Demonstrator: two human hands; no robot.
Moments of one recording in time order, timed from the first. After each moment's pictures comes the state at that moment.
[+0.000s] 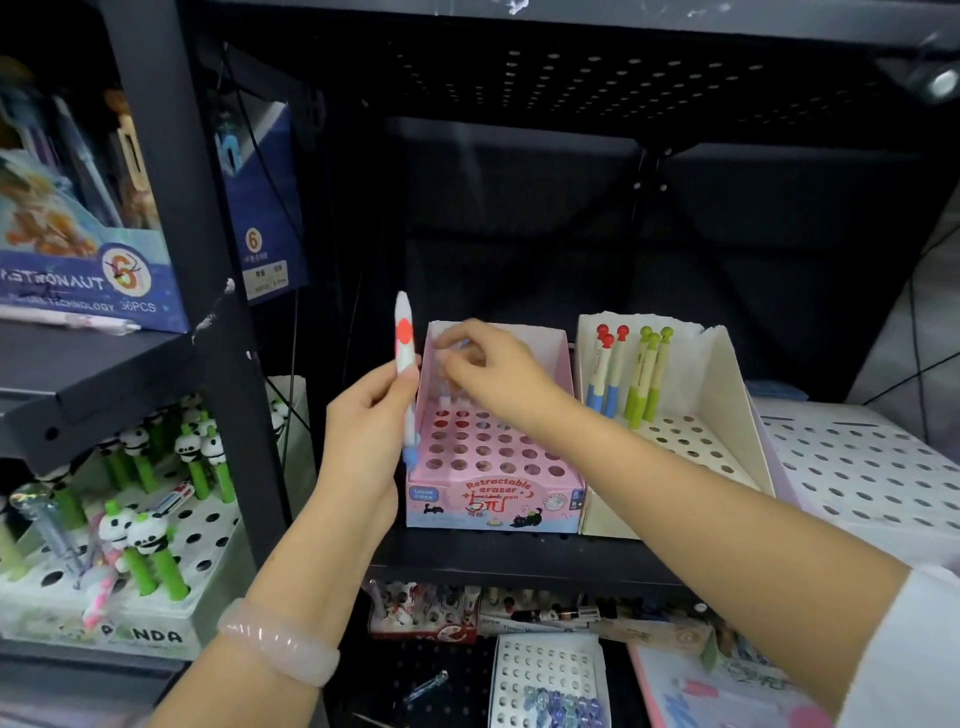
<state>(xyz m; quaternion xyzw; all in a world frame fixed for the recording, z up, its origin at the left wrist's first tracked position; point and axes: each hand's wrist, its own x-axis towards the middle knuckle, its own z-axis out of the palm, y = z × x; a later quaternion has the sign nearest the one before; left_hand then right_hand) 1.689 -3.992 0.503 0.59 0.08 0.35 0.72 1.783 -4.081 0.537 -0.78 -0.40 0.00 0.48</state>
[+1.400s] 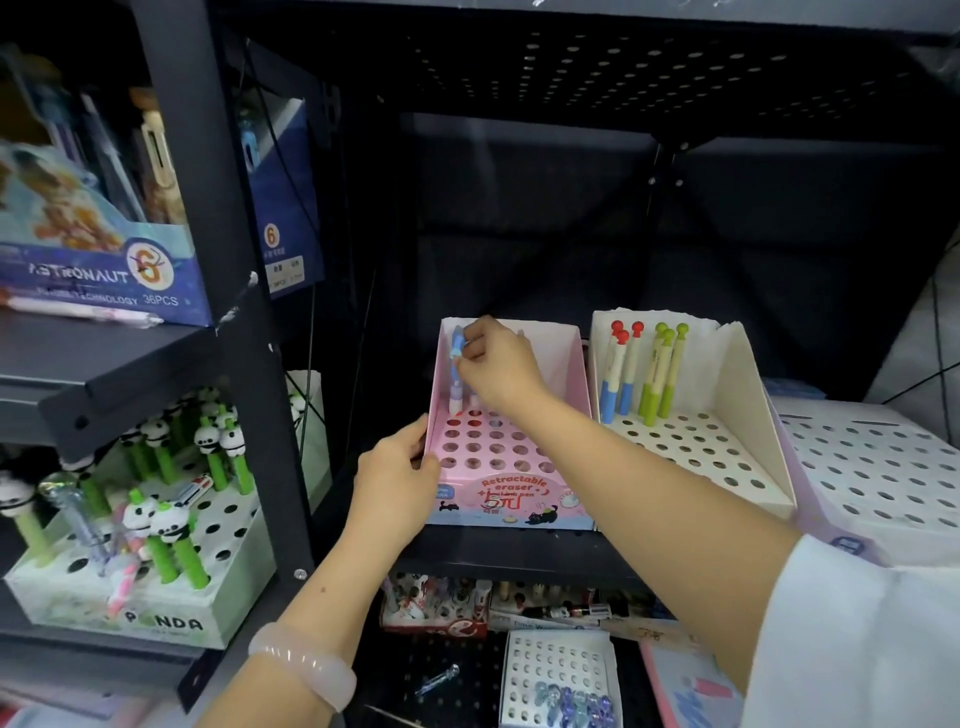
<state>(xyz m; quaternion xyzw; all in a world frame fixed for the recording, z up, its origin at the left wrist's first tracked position) 1.690 -3.982 0.454 0.83 0.17 0.25 0.47 1.813 -4.049 0.517 -0.84 -0.31 -0.08 0.44</state>
